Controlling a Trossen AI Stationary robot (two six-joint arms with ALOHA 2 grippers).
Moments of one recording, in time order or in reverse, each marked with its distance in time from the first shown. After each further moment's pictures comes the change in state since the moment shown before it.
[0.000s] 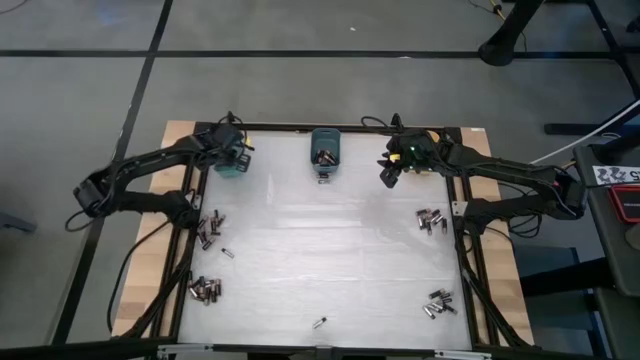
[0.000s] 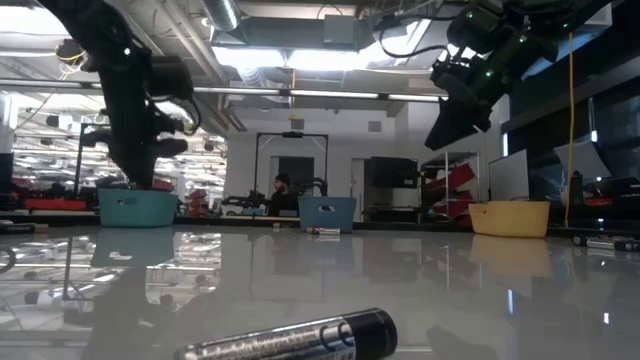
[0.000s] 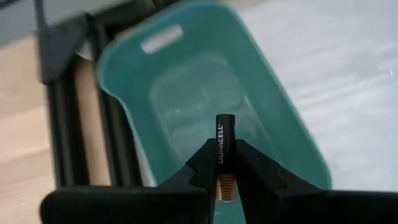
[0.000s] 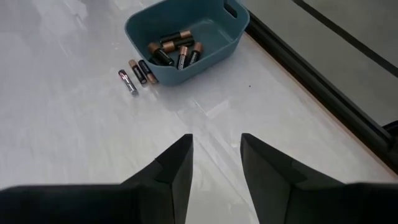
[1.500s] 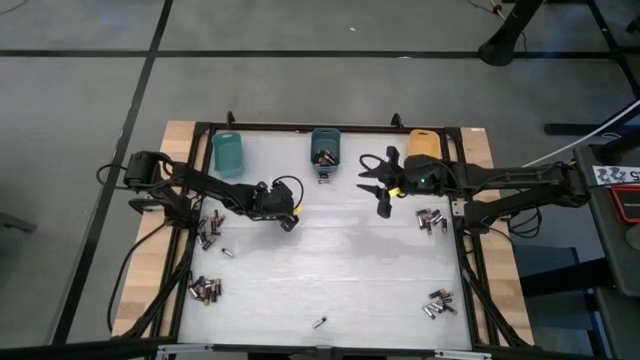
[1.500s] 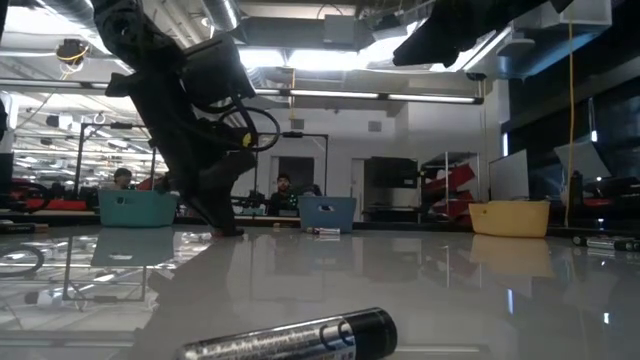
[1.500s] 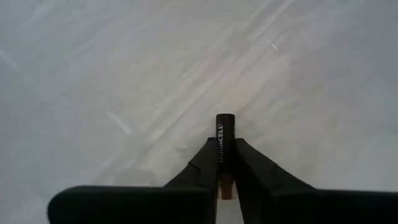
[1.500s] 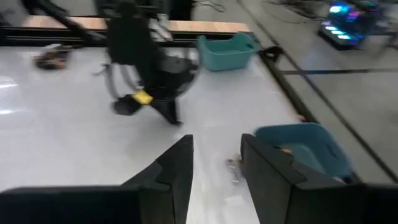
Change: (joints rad) left arm -0.807 0.495 0.067 0.449 -0.004 -0.320; right arm 0.420 -0.029 0.093 0.191 0.115 -0.146
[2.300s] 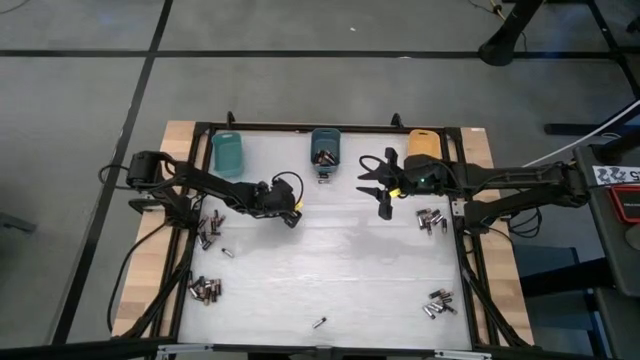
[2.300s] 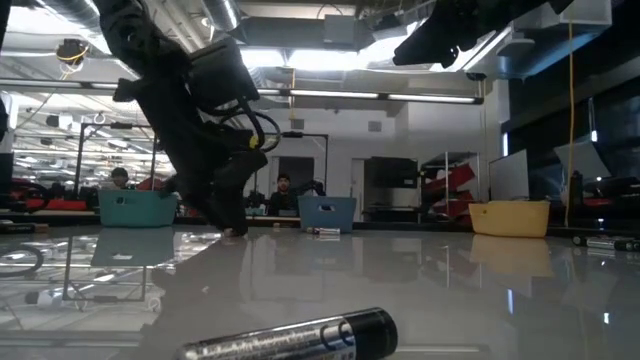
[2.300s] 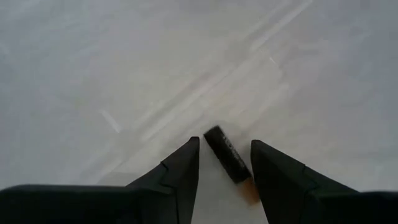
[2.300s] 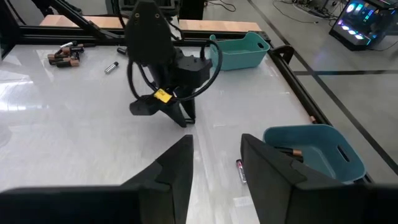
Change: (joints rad) left arm 0.020 0.007 0.004 0.022 0.011 -0.086; right arm -0.001 0.000 0.000 -0.004 -0.070 -0.003
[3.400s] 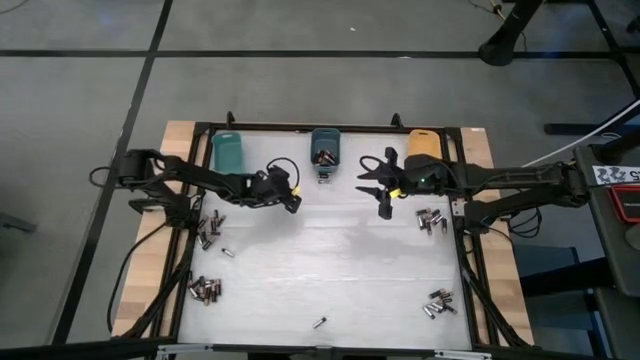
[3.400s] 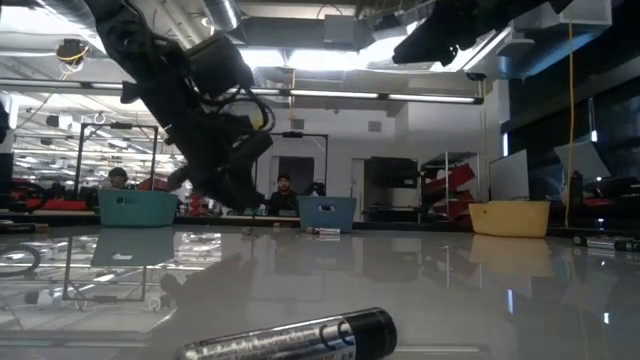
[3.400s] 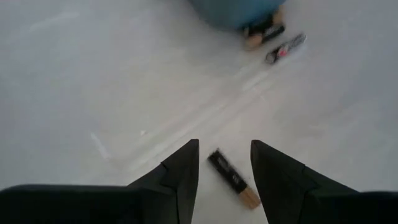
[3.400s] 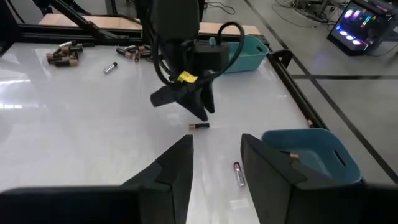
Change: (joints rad) left arm 0.124 -0.087 -0.052 0.186 -0.052 0.082; right arm 0.001 -0.001 0.000 0.006 0.005 -0.021
